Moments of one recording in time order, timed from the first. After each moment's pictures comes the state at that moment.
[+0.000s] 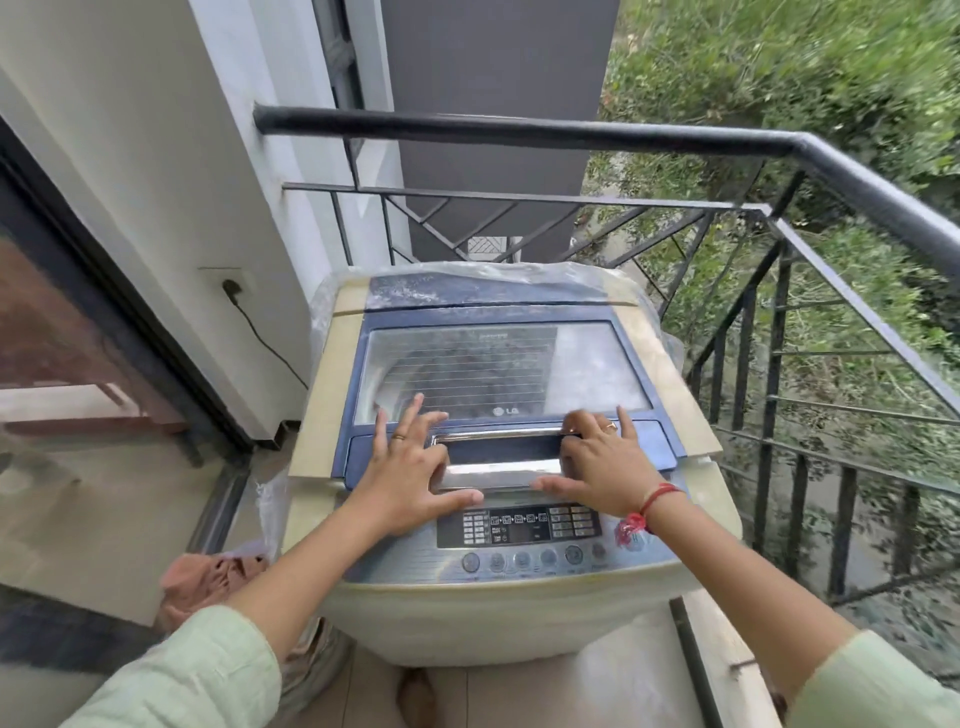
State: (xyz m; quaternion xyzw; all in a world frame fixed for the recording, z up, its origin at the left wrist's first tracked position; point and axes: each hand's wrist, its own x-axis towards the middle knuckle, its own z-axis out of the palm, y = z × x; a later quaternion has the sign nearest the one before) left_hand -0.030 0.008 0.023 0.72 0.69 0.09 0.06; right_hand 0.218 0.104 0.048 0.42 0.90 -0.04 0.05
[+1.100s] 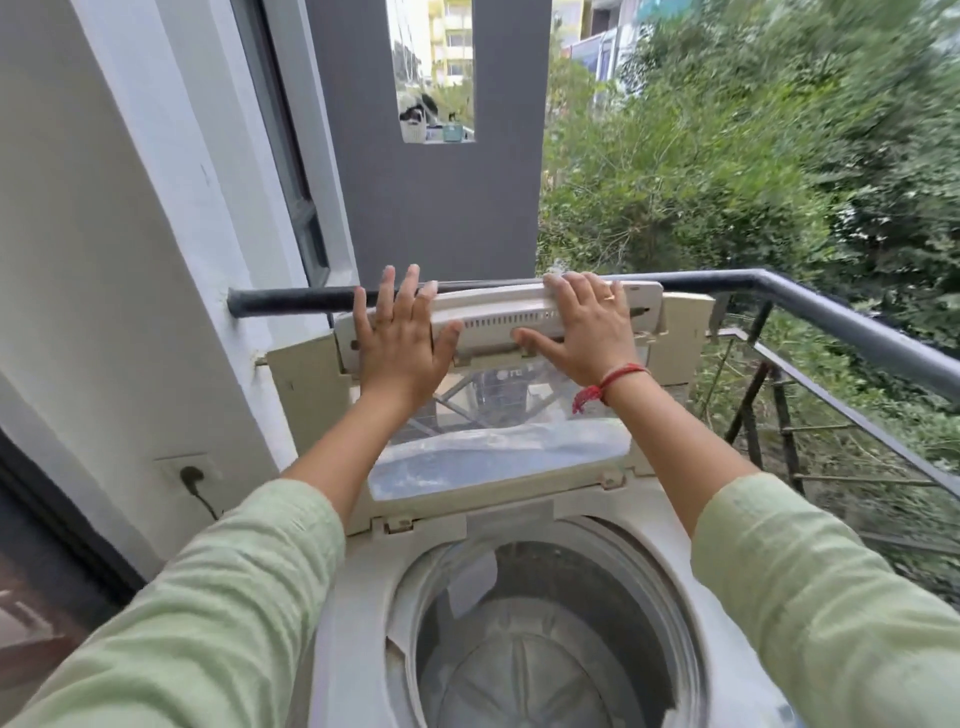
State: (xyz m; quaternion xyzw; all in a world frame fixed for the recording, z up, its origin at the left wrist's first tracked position) left_hand -0.146 0.299 0.205 0.63 0.68 0.29 -0.25; right_hand 0.076 0.361 0.221 0.49 0.81 0.15 -0.29
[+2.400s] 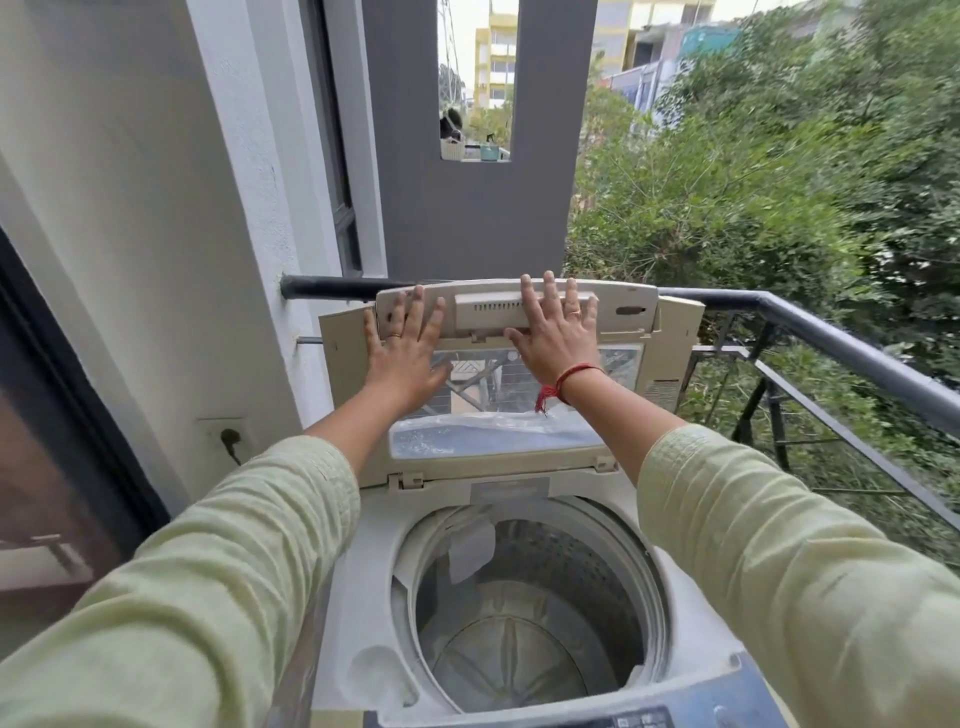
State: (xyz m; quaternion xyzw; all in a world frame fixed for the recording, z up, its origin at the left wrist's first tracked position) left_hand -0.150 0.231 0.197 0.65 0.74 0.11 -0.15; right_hand 0.046 0.310 0.212 0.53 0.82 0.13 -0.18
